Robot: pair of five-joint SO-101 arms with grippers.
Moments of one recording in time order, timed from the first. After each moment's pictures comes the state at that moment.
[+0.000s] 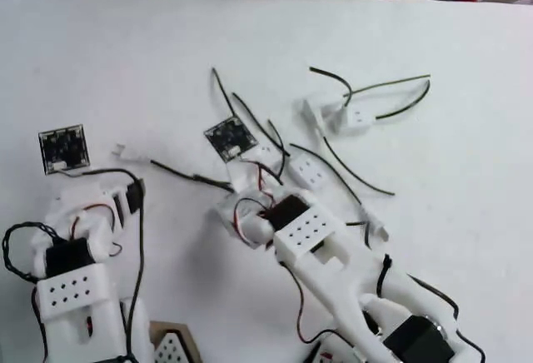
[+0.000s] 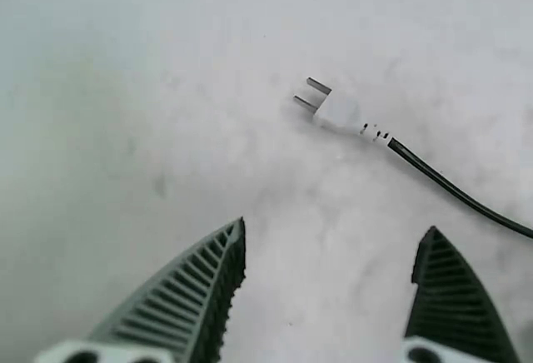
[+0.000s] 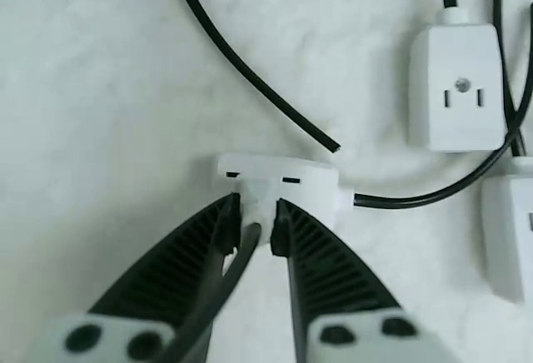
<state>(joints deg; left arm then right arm) -24.7 -63.7 75.6 47.9 -4.5 -41.6 -22.7 51.5 38.8 -2.7</state>
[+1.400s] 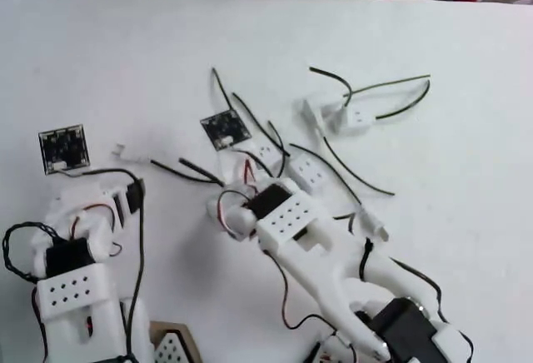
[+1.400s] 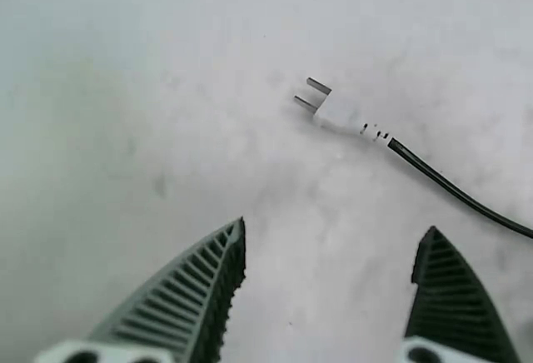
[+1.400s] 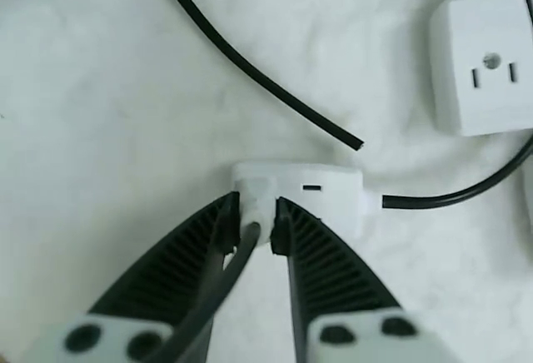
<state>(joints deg) -24.7 -63.7 75.6 47.9 -4.5 -44.0 -13.3 43.4 43.2 -12.5</state>
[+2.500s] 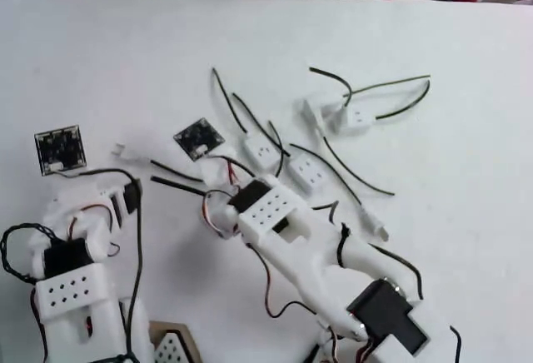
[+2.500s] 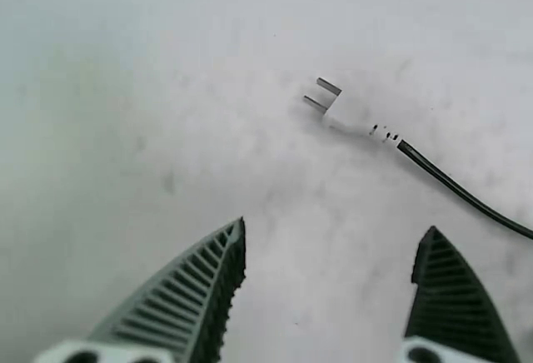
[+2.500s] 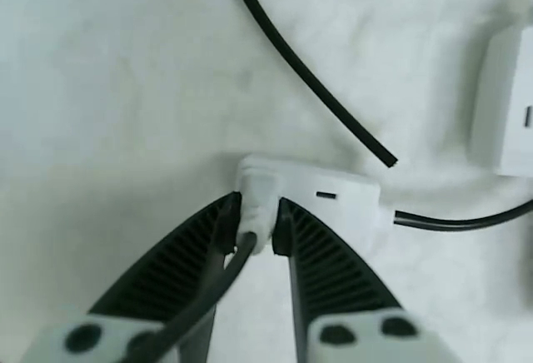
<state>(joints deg) -25.7 -63.7 75.6 47.9 -4.5 -47.0 -1.7 40.0 44.9 -2.6</state>
